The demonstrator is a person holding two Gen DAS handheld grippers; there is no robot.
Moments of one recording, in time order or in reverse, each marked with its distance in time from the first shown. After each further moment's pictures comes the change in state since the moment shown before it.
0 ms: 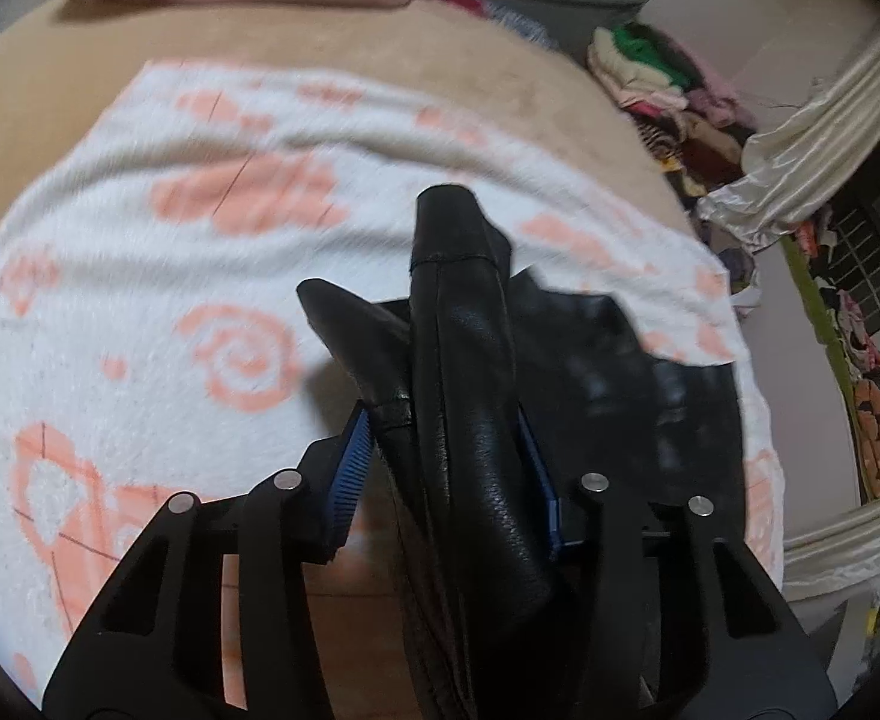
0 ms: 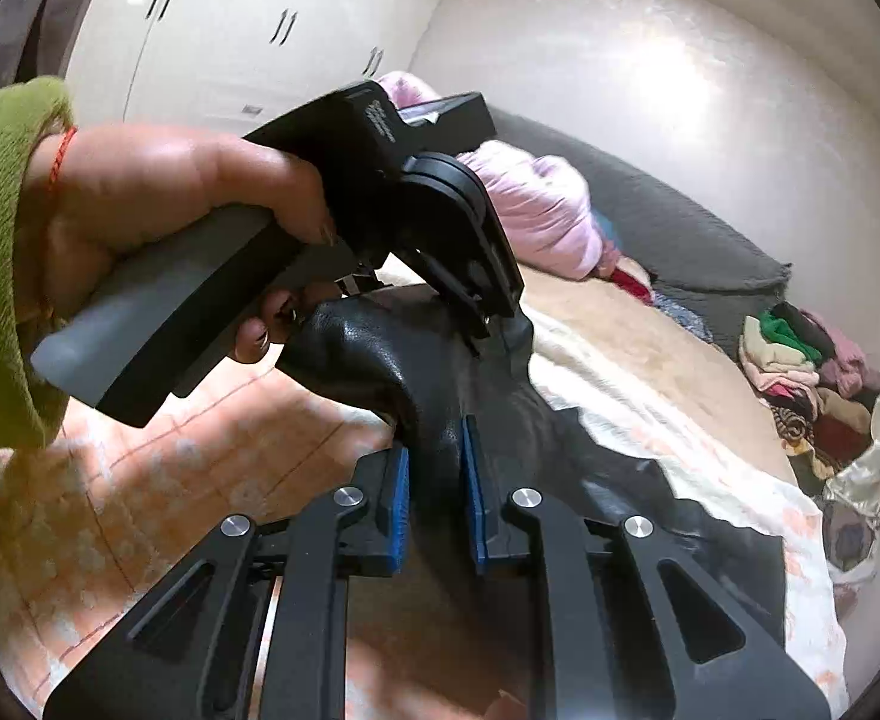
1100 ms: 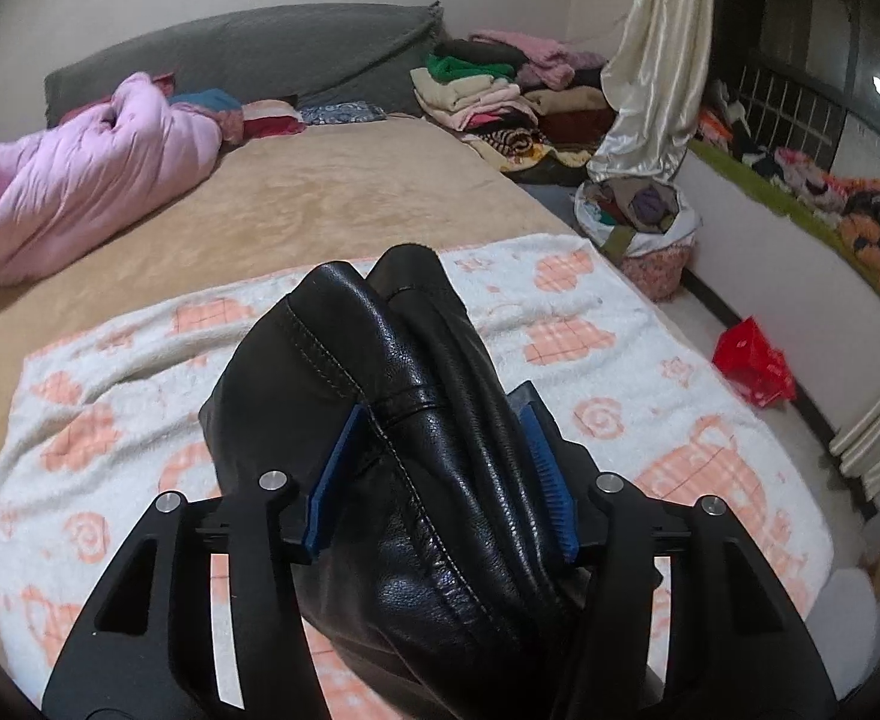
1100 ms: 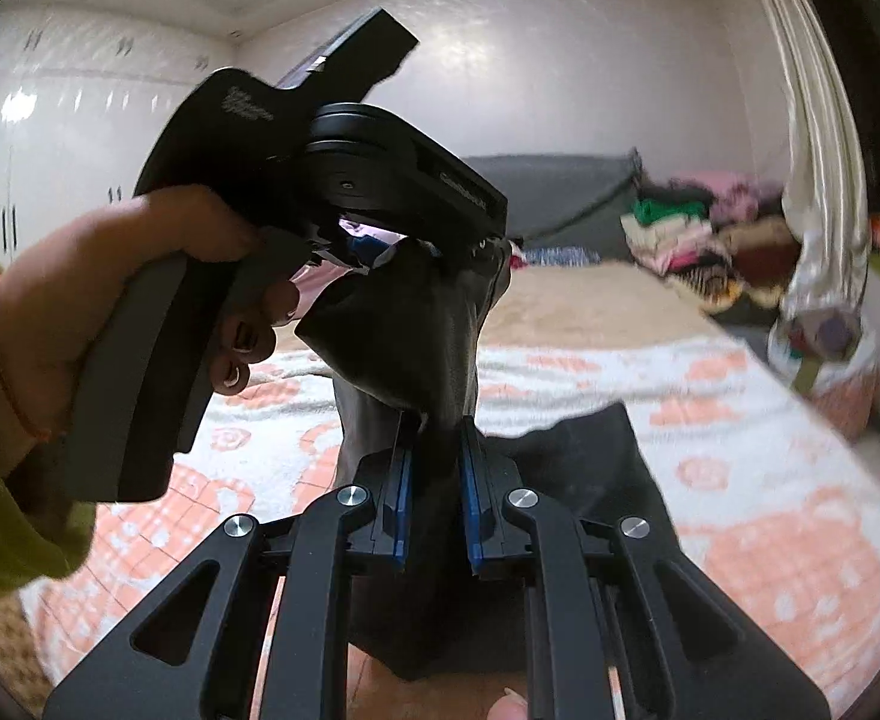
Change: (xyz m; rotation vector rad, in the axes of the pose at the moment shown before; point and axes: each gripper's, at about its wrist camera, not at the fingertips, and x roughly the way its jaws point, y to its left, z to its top) left arm 0.014 -0.287 -0.034 0.476 -0.183 0.054; right arm -0.111 -0.174 -0.092 0.549 -0.113 -0.119
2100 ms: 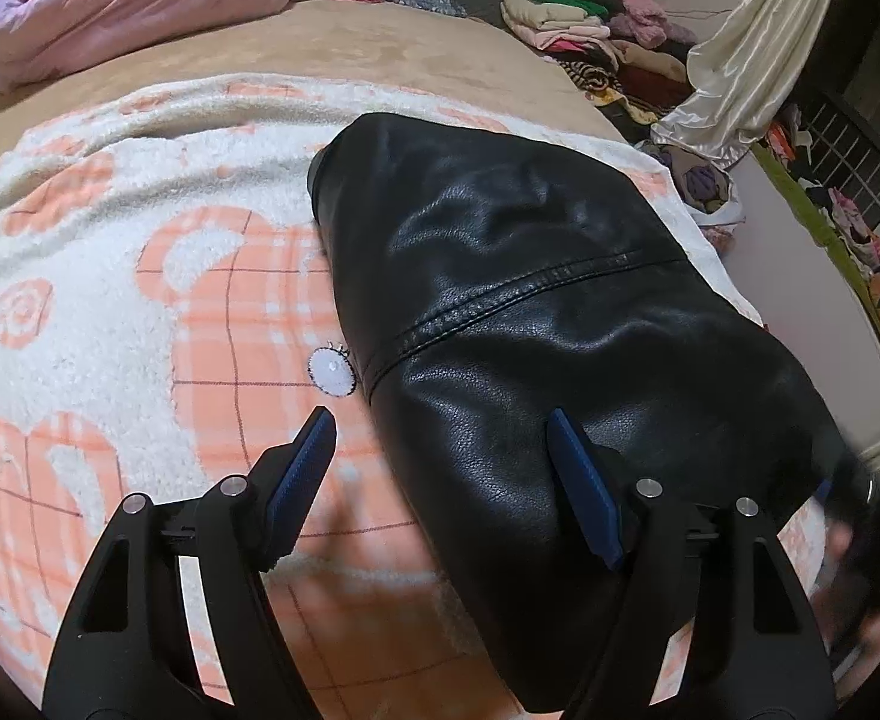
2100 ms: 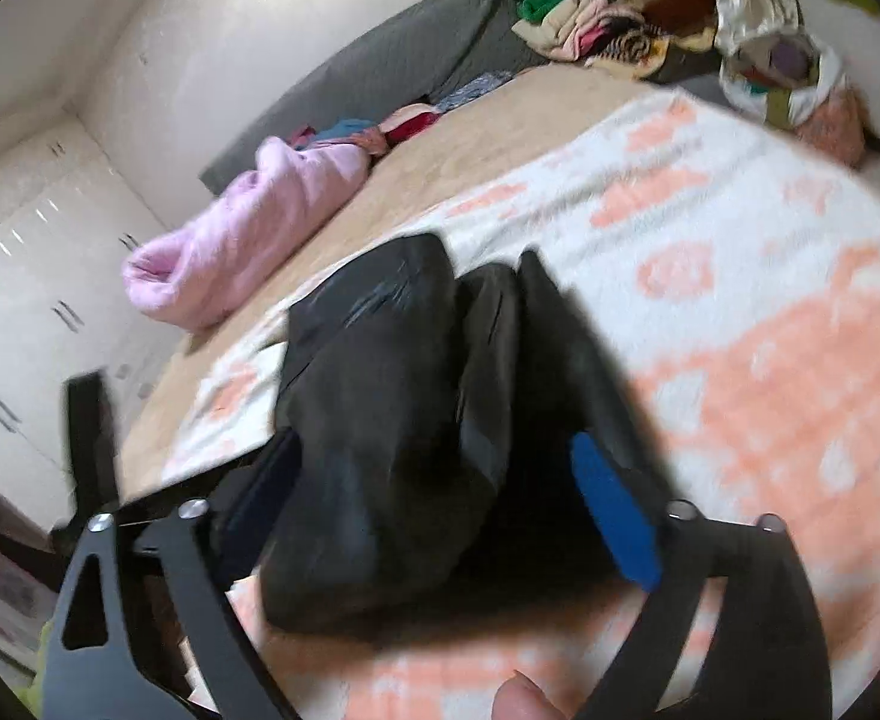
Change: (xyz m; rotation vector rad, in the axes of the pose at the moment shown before) left arm 0.054 0.084 -0.120 -0.278 0.188 -0.032; right arm 0.064 -0.118 -0.006 0.470 0.329 0.012
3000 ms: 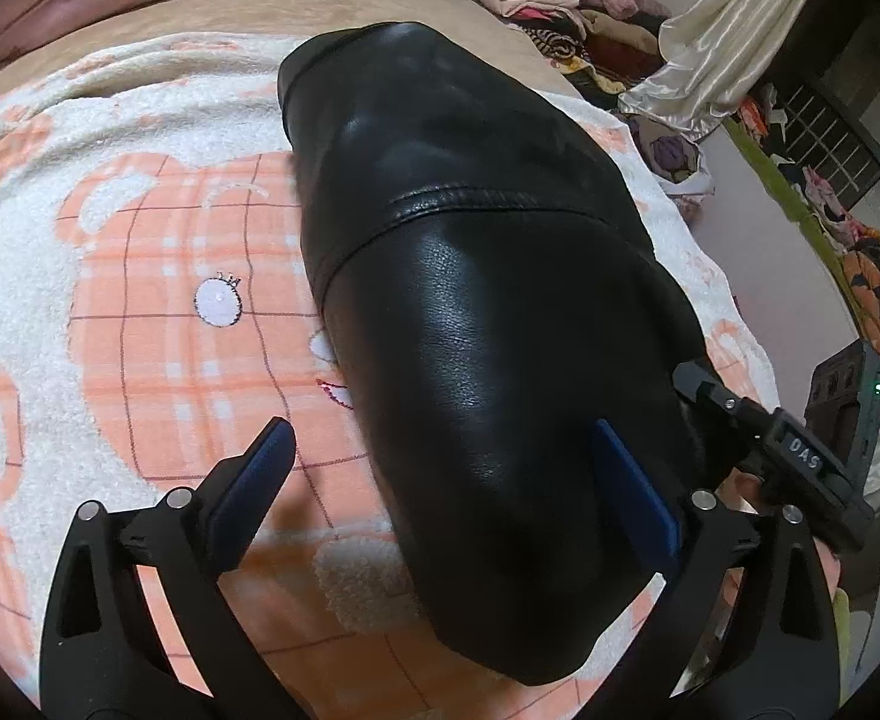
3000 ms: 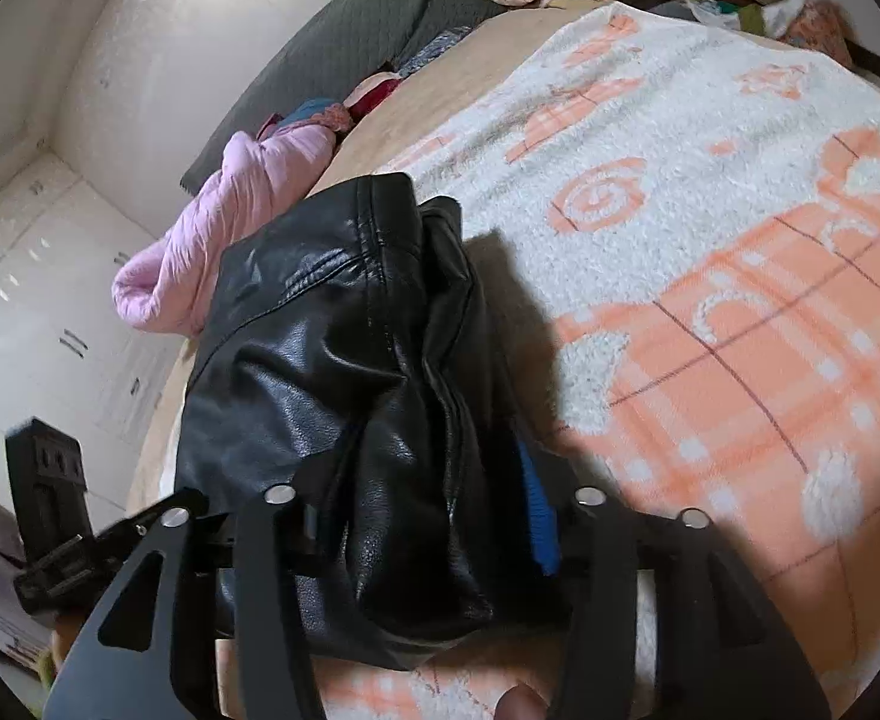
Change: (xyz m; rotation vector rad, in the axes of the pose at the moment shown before) left arm 0.026 -0.038 -0.024 0.010 0.070 -0.090; right arm 0.031 -0.093 -0.014 0.165 0.087 0.072
